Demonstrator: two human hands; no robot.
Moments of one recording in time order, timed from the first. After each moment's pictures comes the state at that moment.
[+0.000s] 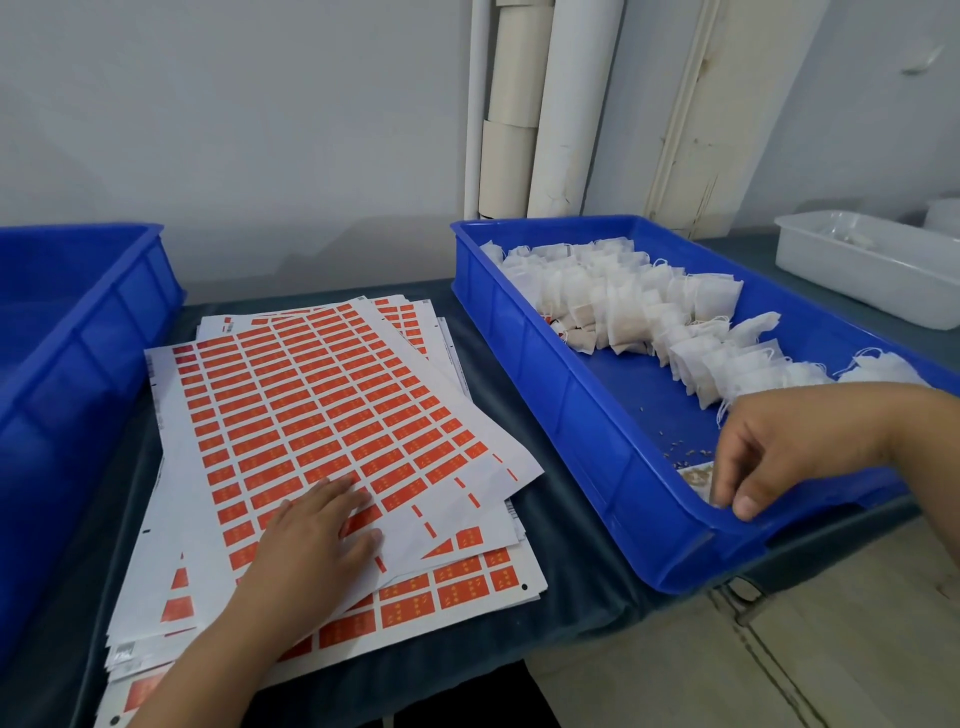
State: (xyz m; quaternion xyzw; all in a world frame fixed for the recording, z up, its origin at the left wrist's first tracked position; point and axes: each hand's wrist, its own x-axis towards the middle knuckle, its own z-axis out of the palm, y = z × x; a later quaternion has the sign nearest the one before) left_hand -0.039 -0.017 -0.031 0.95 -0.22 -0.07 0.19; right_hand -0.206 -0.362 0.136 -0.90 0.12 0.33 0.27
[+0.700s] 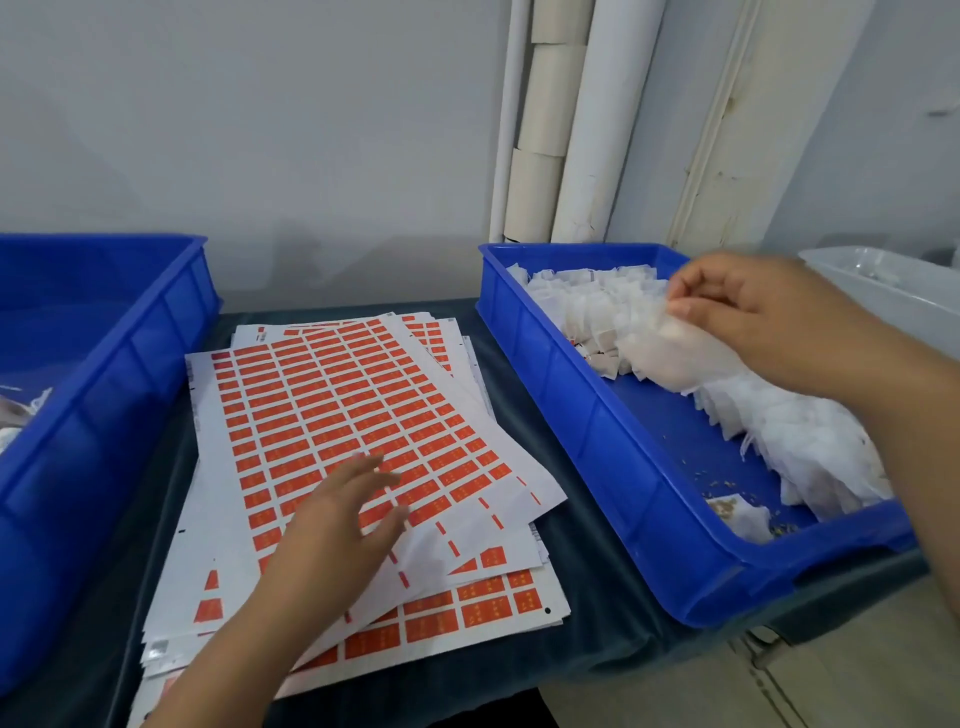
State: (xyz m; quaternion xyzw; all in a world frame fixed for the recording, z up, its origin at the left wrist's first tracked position) left_hand -0.055 -0.020 0.020 0.92 -0.22 -0.03 0.32; right_hand -0.160 -0.303 0.189 -0.95 0.09 -0.21 0.20
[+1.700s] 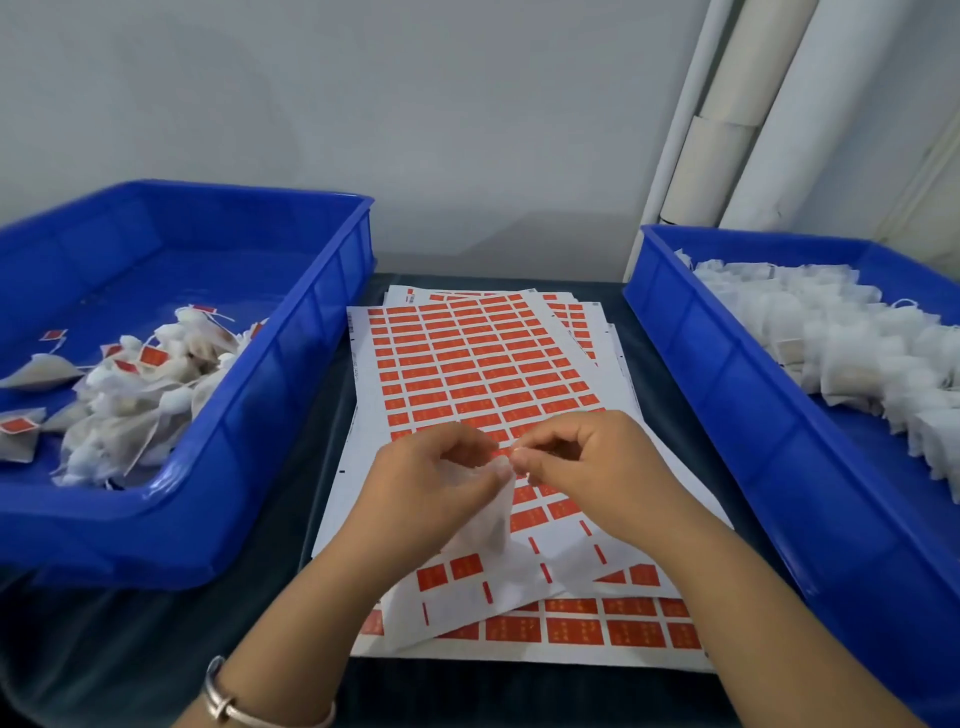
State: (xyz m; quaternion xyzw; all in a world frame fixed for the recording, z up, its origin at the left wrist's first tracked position) left_hand -0.036 0.024 0.037 0.88 -0.14 -0.03 0.46; right_hand -0.063 -0.141 0.051 -0.90 -0.06 -0.06 0.44
